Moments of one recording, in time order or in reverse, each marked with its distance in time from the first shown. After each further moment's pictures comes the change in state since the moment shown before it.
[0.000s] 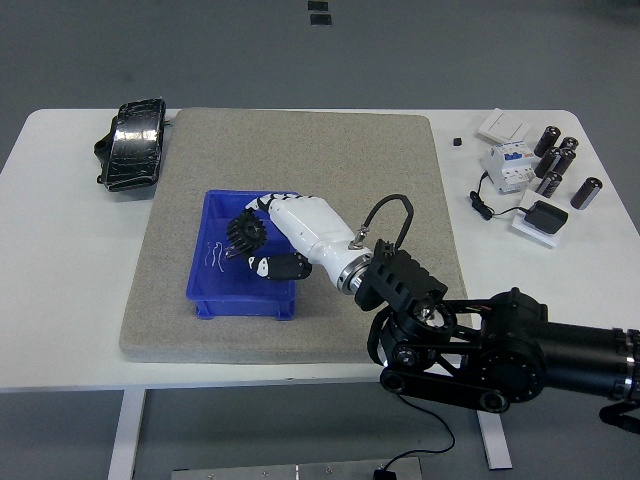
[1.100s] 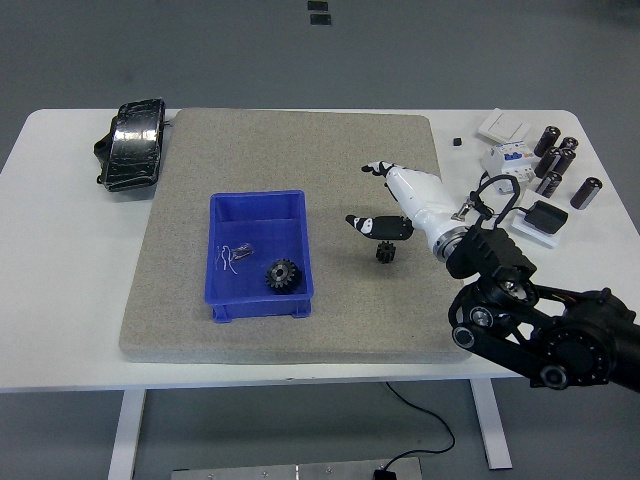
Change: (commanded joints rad) left arm 0.003 -0.008 0.021 0.001 -0.033 0.007 -0.013; right arm -0.157 -0.214 0.191 -0.072 -0.004 0.041 0.006
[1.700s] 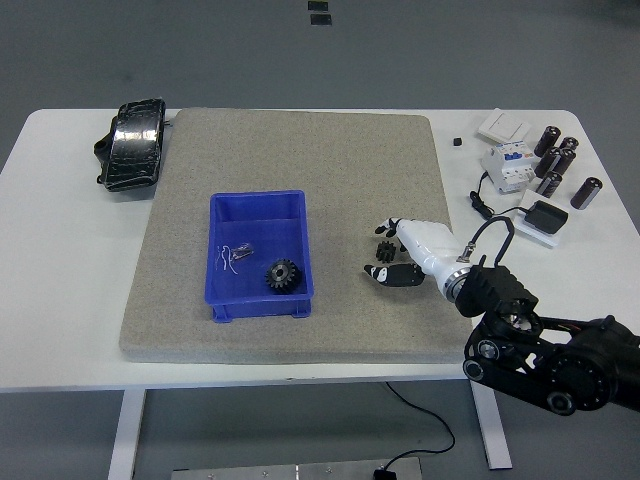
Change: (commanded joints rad) left arm -0.001 0.002 0.002 0.000 0.000 0.001 -0.005; right arm -0.014 0.002 -0.119 -0.074 0.035 0.001 0.023
